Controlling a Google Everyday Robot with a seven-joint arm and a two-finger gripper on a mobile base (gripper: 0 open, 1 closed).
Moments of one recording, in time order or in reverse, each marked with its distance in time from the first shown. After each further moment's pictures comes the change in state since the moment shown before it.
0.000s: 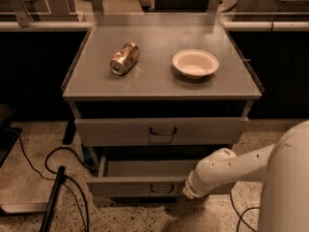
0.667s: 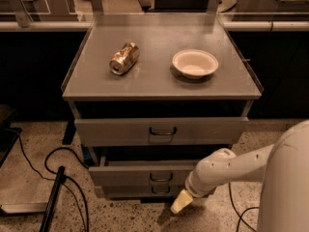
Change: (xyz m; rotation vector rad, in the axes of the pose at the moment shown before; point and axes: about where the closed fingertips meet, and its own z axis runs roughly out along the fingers) arm 0.000 0.000 0.000 0.000 0.000 0.000
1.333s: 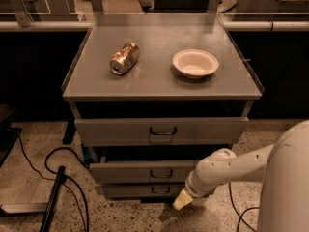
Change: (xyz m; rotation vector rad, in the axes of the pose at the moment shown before) arm 0.000 0.000 0.000 0.000 0.000 0.000
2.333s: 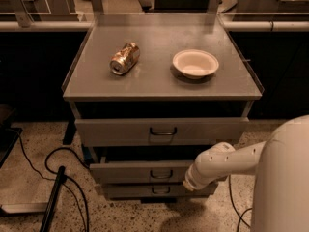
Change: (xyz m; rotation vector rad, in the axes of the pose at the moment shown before) arm -0.016 -0.023 0.004 0.025 -0.010 -0.004
